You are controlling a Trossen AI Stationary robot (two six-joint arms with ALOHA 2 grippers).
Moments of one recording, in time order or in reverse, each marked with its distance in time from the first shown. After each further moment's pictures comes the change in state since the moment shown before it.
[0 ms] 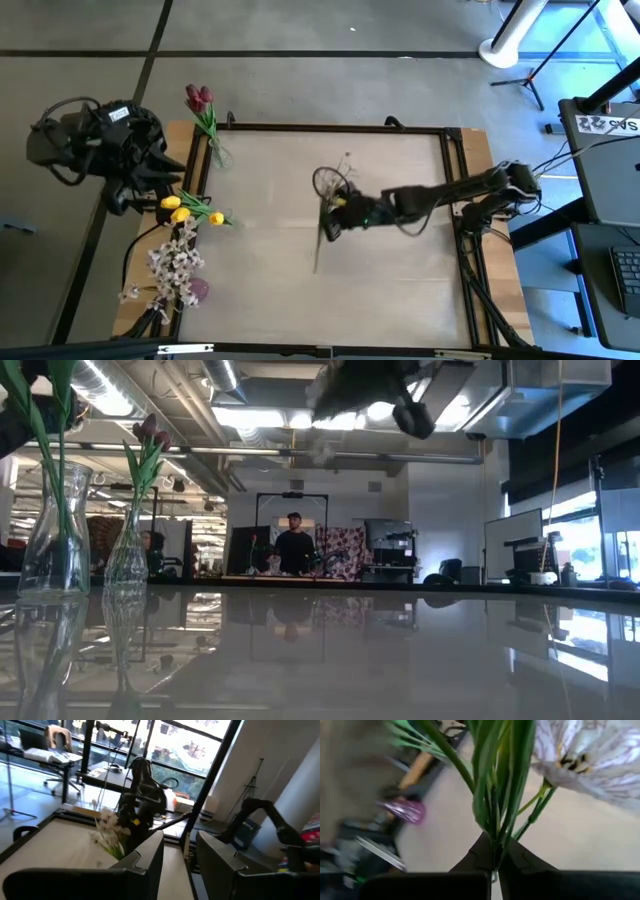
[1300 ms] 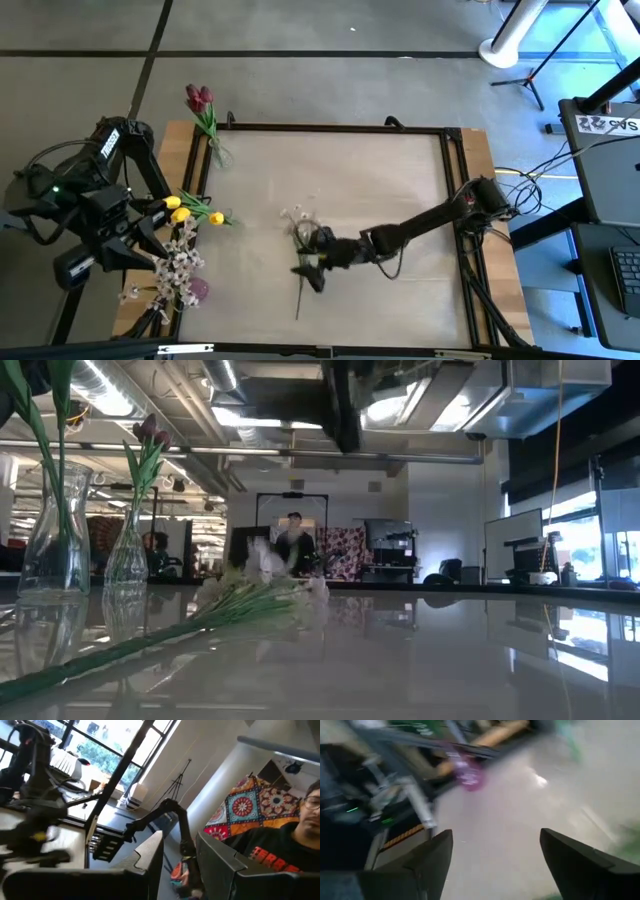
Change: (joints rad) left arm 0.000 0.266 0.000 0.516 0.322 -0.071; right arm 0.166 0.271 0.002 0.507 -0.023 -0.370
